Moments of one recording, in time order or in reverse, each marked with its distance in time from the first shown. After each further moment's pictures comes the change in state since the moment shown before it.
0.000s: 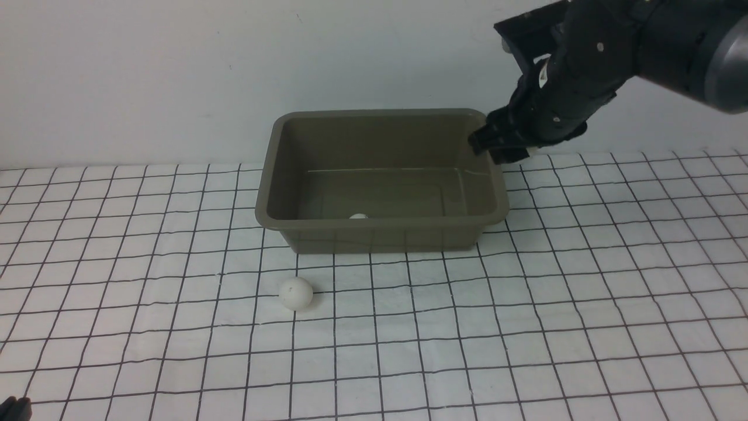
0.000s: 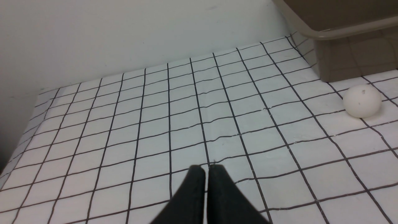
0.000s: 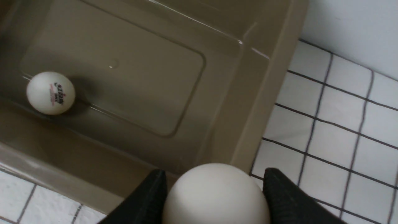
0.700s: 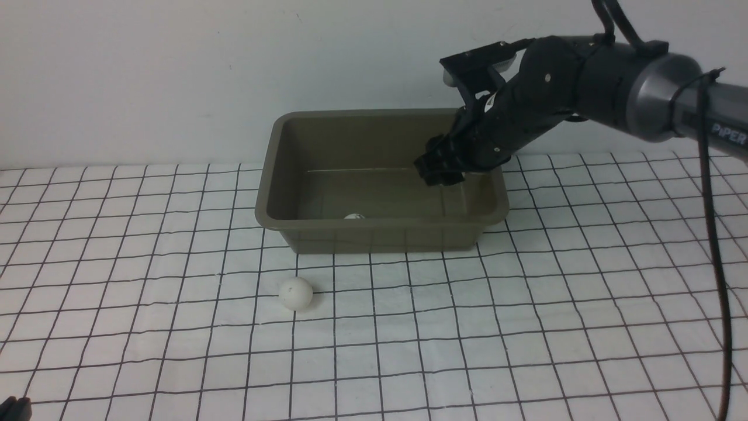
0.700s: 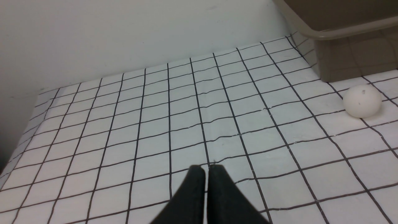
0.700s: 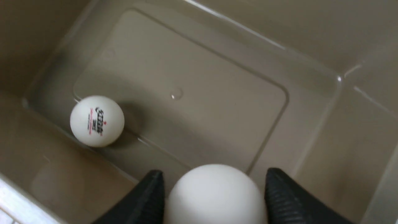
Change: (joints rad) right arm 0.000 0.157 -0.043 0.266 -0.148 -0.221; left arm 0.000 0.000 0.000 0.000 0.000 0.000
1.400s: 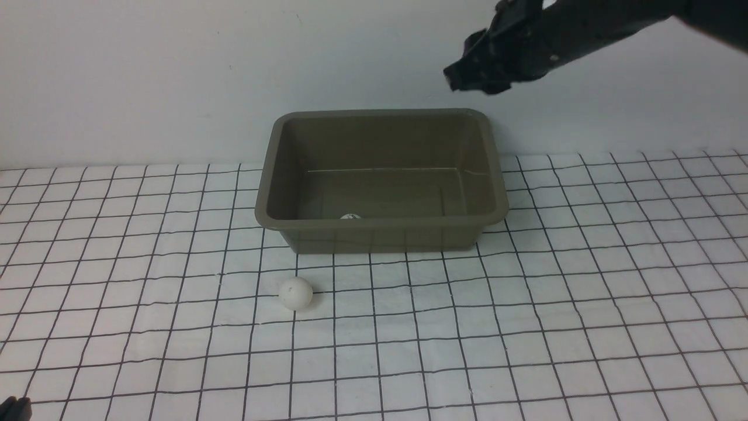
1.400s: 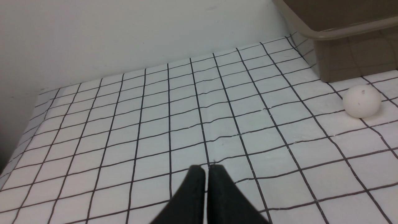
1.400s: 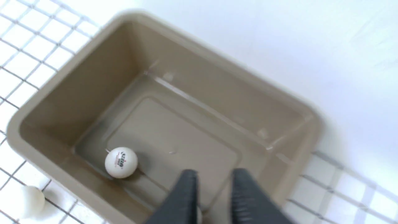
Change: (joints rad) right arm 0.000 -0.326 -0.001 -0.102 0.081 -0.004; left arm 0.000 0.000 0.000 0.000 0.000 0.000
